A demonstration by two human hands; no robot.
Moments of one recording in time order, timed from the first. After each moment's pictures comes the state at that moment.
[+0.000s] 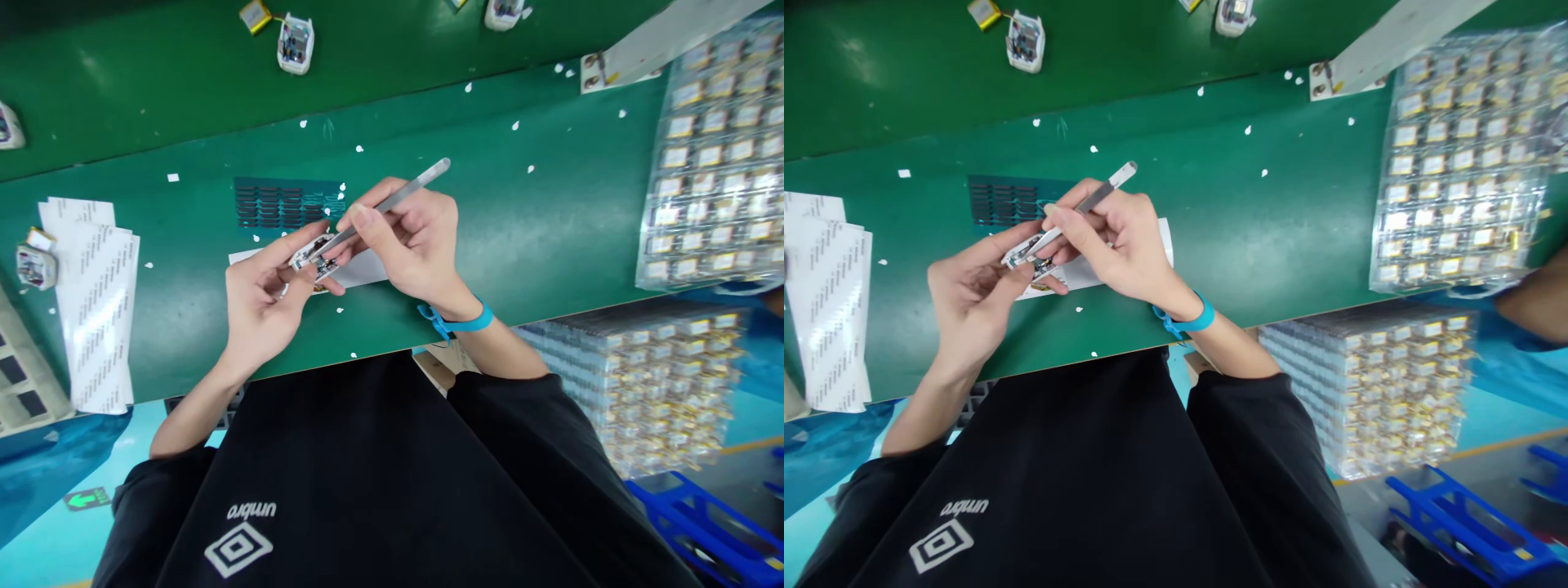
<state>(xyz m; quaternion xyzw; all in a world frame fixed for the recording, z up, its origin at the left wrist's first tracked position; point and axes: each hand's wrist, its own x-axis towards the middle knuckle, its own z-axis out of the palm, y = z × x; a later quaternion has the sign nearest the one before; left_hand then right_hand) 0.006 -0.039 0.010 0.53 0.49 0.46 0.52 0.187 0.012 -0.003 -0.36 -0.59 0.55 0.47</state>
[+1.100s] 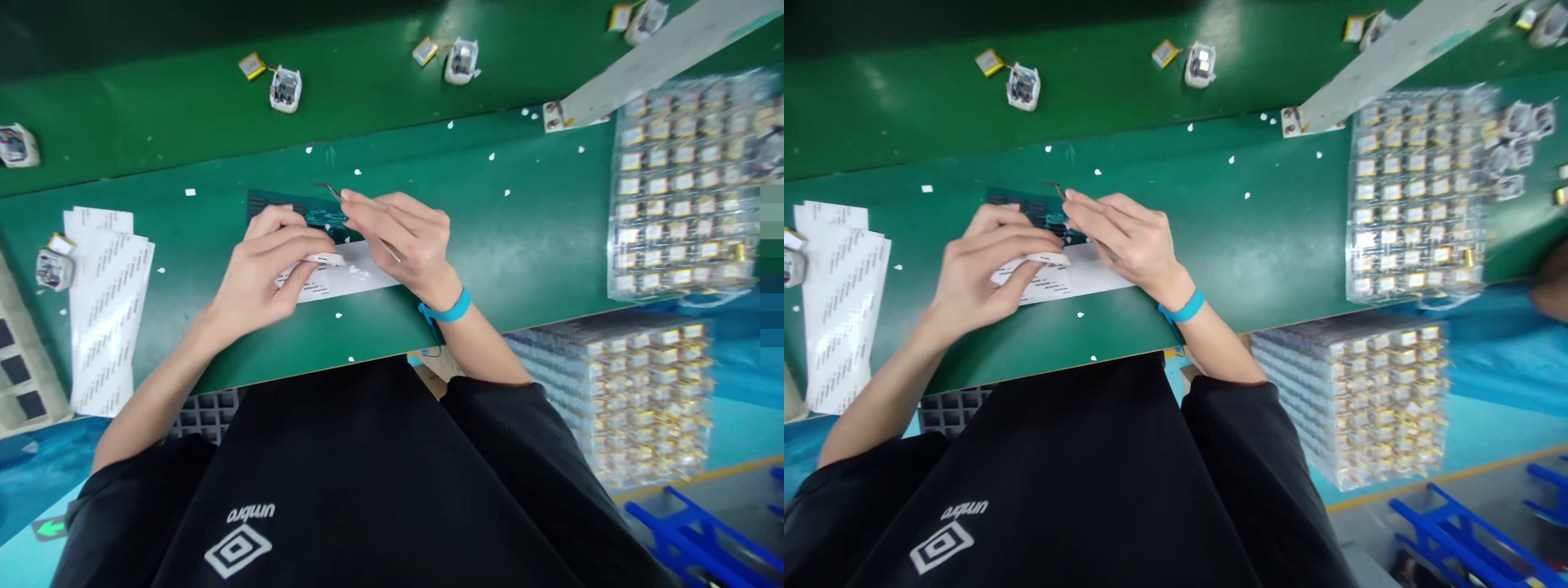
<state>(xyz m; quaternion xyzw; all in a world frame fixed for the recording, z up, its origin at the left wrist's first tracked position) -0.026 0.006 0.004 0.77 0.42 0.34 0.33 0.212 0.041 -0.062 -0.36 -0.84 0.06 0.40</state>
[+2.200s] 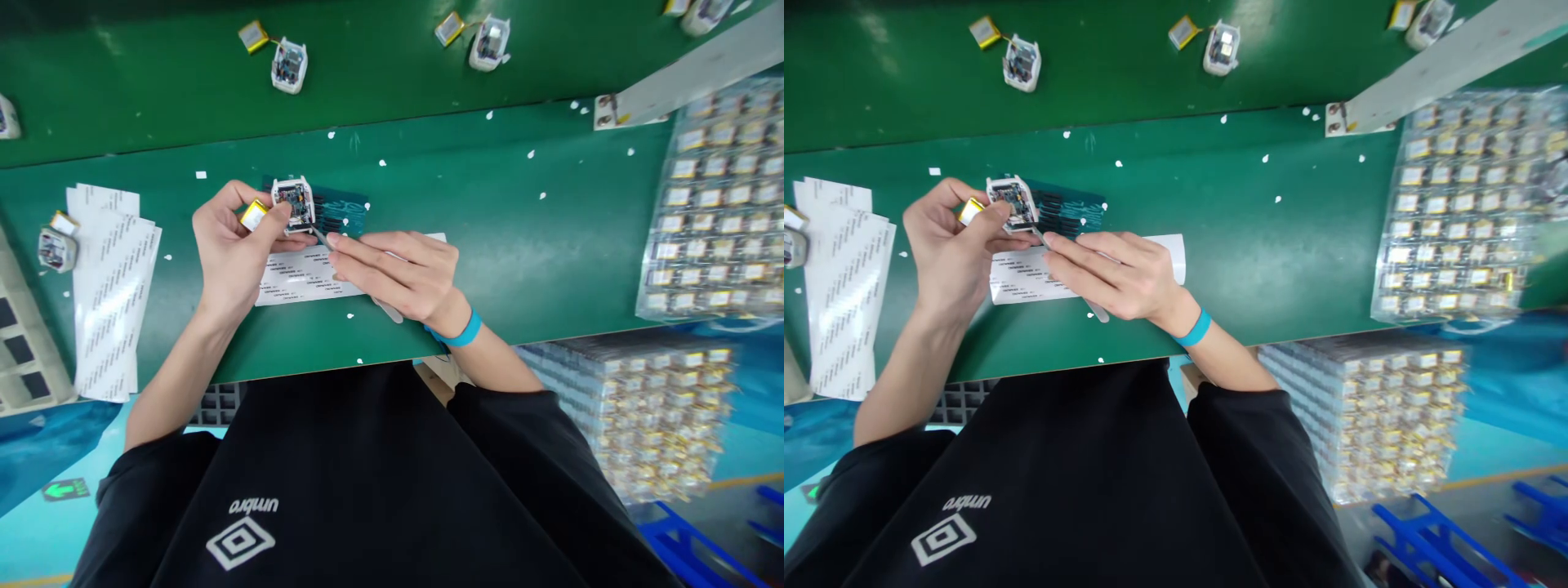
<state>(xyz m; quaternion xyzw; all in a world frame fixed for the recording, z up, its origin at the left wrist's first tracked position) -0.038 0.010 -0.032 0.46 0.55 0.51 0.48 0.198 0.012 -0.037 -0.26 -0.89 0.06 0.38</state>
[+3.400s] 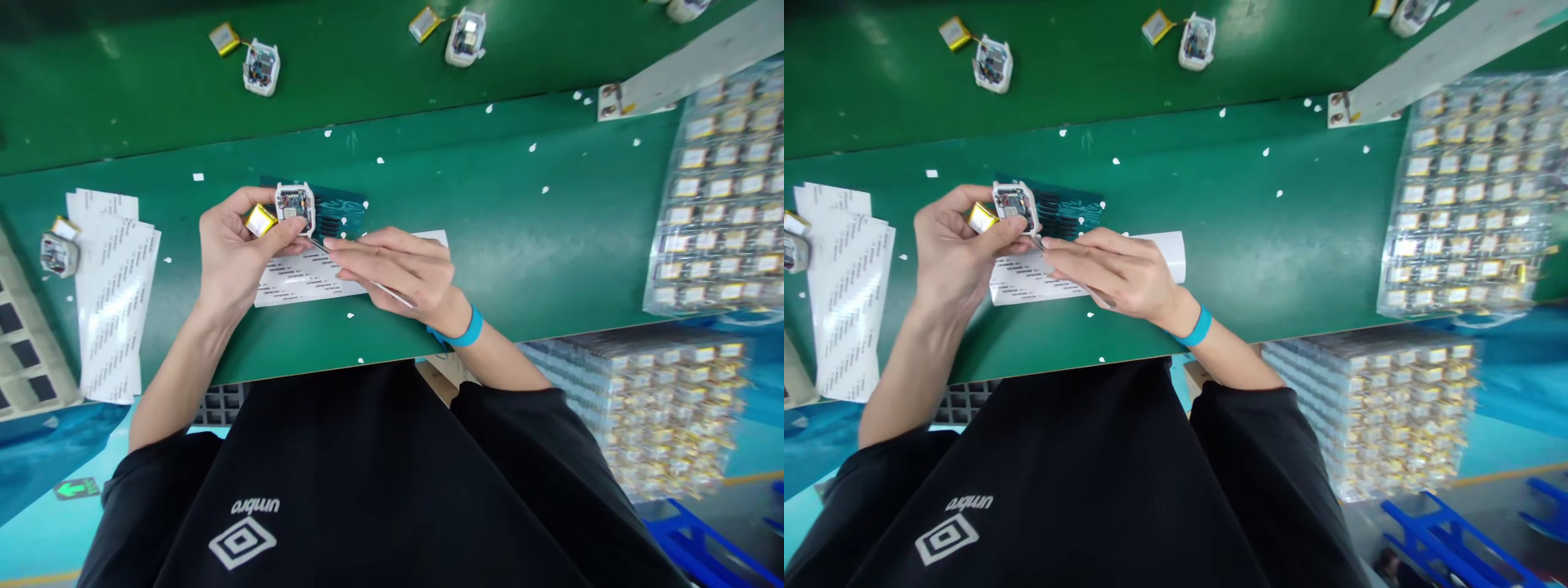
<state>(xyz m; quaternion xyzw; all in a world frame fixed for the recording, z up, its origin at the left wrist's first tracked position) -0.036 0.008 -0.027 0.43 0.53 0.49 0.54 0.187 0.013 -0.037 -0.22 -0.84 0.06 0.49</state>
